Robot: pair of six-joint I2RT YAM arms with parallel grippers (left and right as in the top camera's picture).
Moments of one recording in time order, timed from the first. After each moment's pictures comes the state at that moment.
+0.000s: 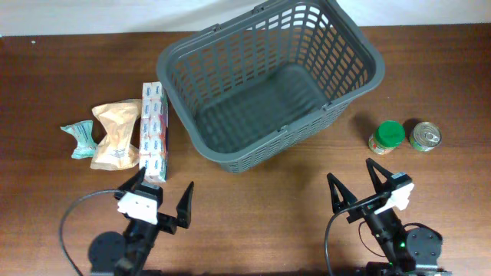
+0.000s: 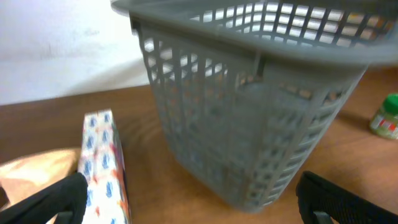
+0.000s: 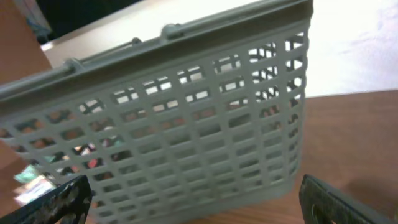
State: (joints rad) left arm -0.05 0.15 0.38 -0.41 0.27 0.02; right arm -0.08 0.03 0.12 -0.08 -0.49 0.30
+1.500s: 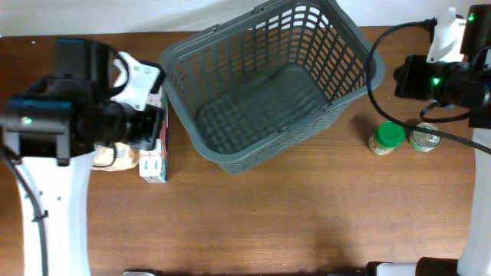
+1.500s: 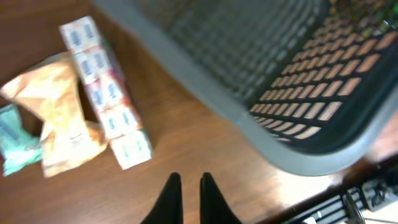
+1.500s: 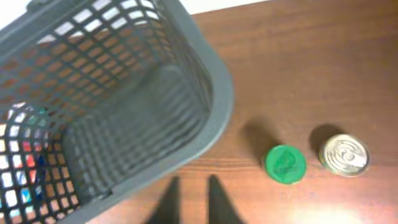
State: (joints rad) left arm -0.08 1.49 1.99 -1.62 0.24 0.20; right arm -0.08 1.54 2.03 -1.37 -0.18 0.10
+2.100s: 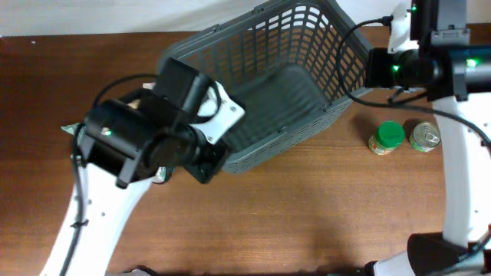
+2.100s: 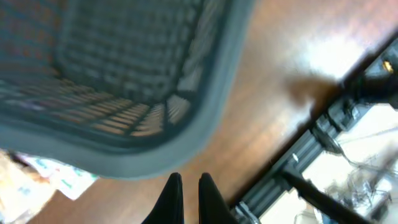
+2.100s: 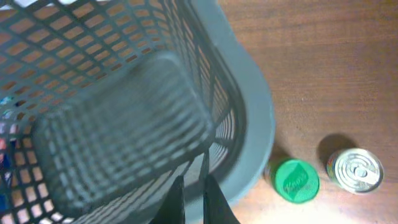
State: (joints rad) left arm -0.56 1.52 1.99 -1.68 0.17 0.18; right arm 0.05 1.69 2.03 -1.30 -0.07 0.11
